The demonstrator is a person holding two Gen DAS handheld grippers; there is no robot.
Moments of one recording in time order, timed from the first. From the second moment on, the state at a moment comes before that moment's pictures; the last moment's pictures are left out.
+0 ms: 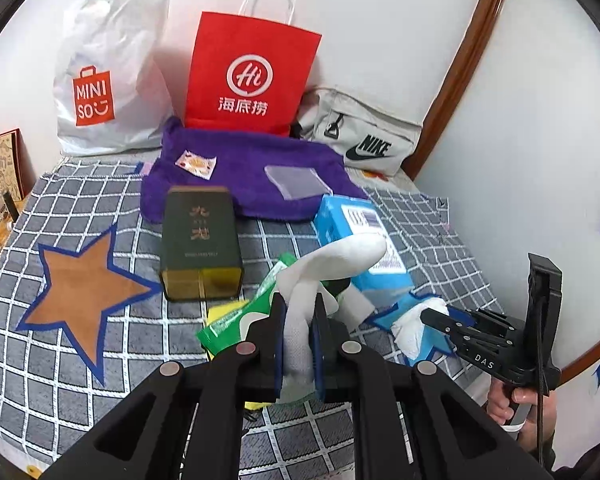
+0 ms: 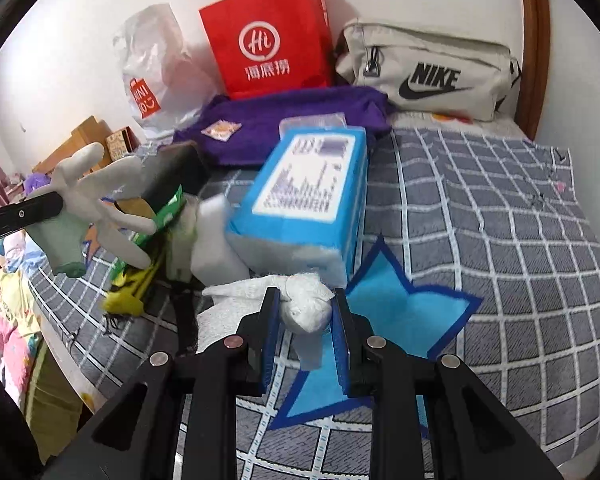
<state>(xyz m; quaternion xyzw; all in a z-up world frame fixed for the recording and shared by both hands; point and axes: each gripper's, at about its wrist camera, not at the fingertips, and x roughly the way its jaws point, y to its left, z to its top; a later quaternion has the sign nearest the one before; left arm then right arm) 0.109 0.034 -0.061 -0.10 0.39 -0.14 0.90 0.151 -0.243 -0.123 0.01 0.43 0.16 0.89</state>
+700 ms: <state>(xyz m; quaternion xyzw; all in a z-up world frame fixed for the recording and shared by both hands) 0.153 0.055 -0.024 -0.10 0.38 -0.09 0.91 0.196 -0.228 -0.062 0.01 0.39 0.17 0.90</state>
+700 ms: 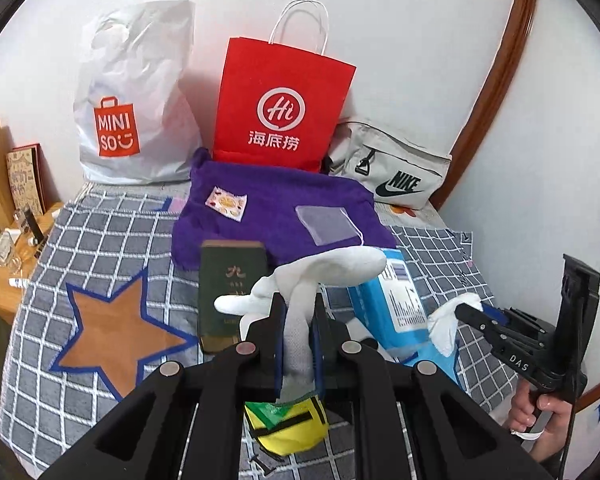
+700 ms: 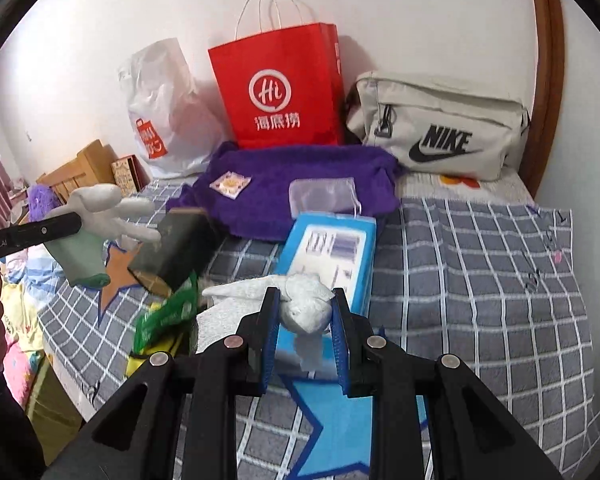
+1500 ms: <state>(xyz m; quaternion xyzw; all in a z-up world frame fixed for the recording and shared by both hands) 0.265 0.082 -0.028 -0.10 0.40 -0.07 0.91 0.318 -0.202 -0.049 0.00 0.39 0.16 0.91</state>
